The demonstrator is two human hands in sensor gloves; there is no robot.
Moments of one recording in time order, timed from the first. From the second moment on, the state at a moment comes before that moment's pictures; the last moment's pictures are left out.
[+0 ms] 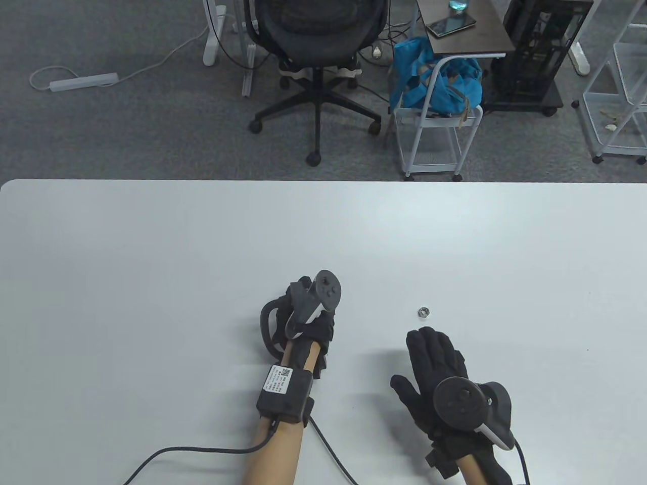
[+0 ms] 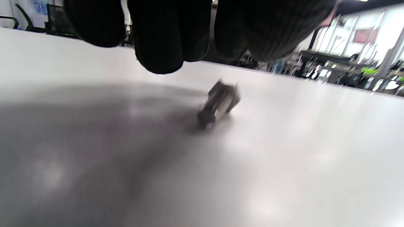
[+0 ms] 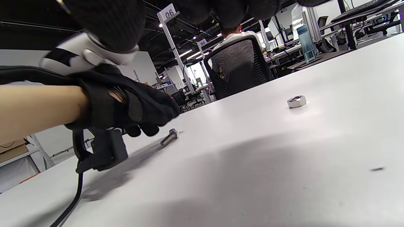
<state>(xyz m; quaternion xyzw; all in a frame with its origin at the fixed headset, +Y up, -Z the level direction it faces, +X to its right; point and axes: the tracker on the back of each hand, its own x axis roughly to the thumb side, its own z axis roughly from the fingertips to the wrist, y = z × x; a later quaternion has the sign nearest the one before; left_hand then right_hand) -0.069 -0.734 -0.324 -0.04 0.02 0.10 0.99 0.171 -0.704 -0.167 0.12 -0.03 0.96 0.24</state>
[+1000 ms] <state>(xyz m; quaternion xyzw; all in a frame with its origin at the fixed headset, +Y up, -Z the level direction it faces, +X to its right) -0.092 -0.701 -0.175 0.05 -0.20 0.21 0.96 0.164 -0.716 -0.166 0.14 -0.02 0.97 0.21</state>
